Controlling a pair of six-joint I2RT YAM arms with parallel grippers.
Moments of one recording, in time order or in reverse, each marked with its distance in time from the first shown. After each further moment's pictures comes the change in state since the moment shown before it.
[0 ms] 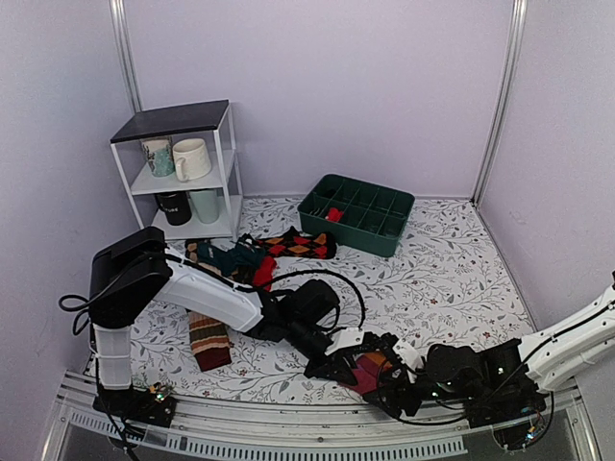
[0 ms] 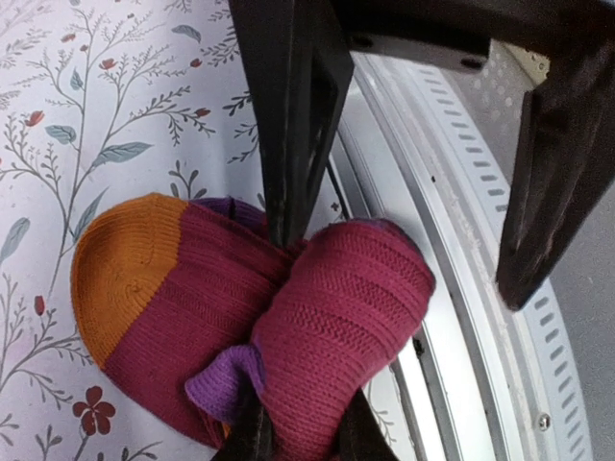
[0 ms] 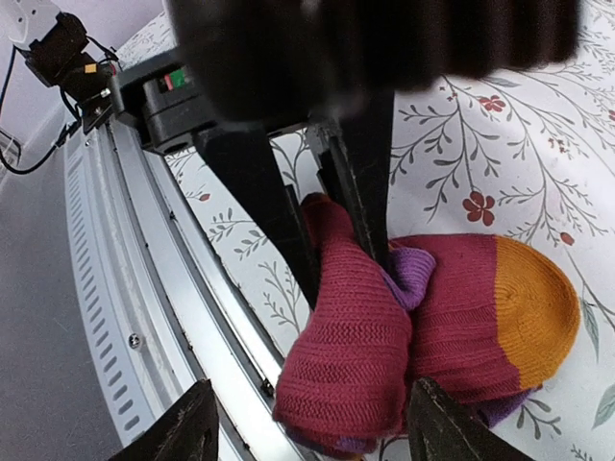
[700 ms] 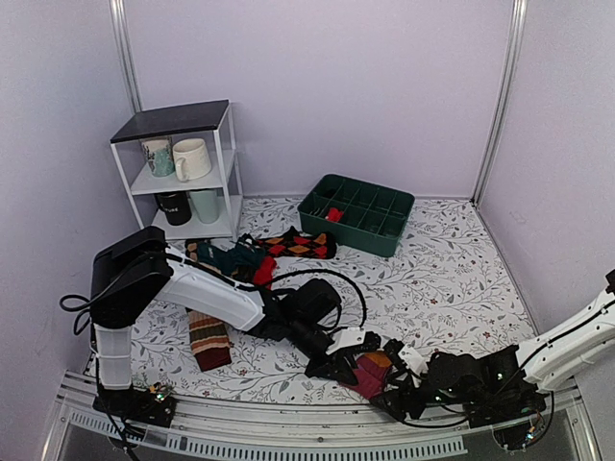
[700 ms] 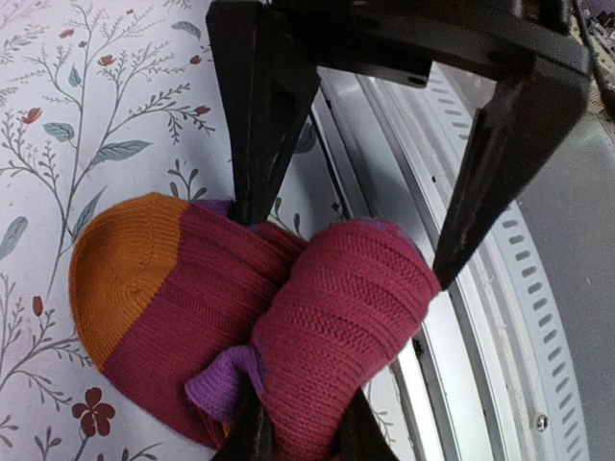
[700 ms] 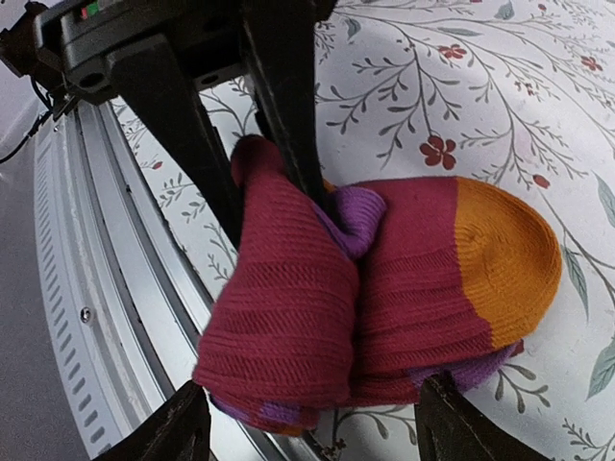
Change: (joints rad) left arm 0.000 0.011 0.020 -0.029 0.002 0.000; right arm 0.007 -0.013 -0.089 0.026 0.035 0.034
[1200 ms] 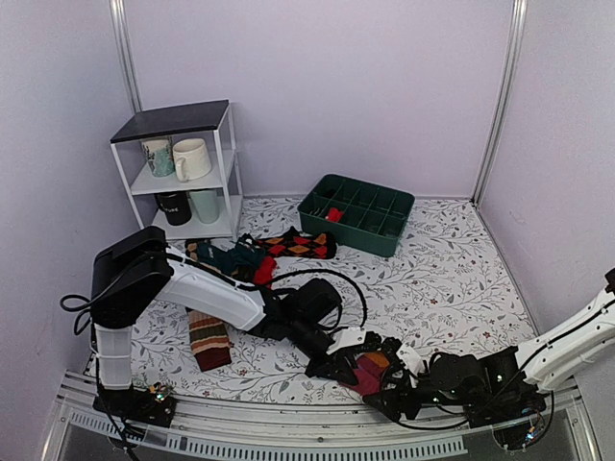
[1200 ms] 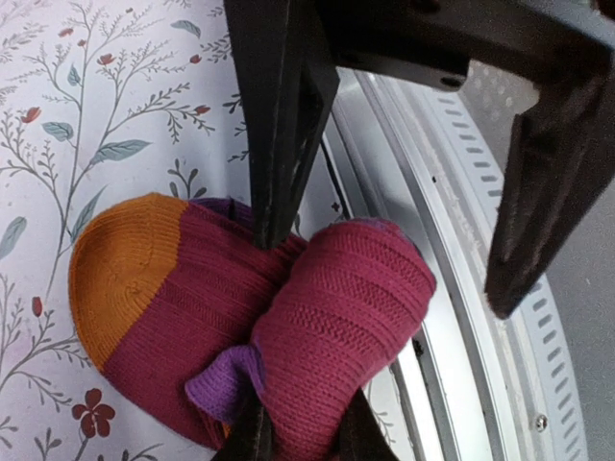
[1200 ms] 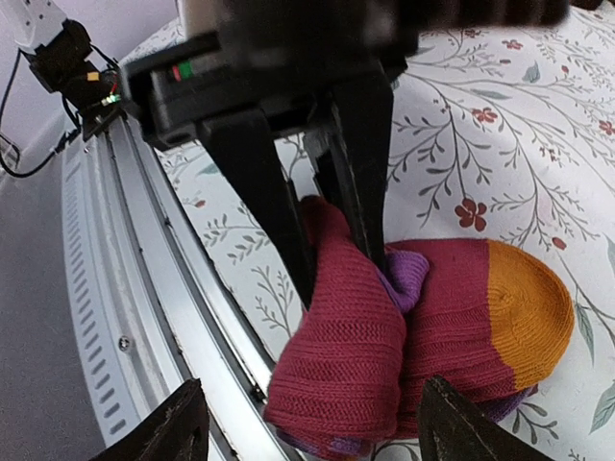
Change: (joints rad) left arm 0.000 0.005 0.006 -0.009 0.001 0.000; right arm 0.035 0.003 0.023 0.087 0.043 -0.044
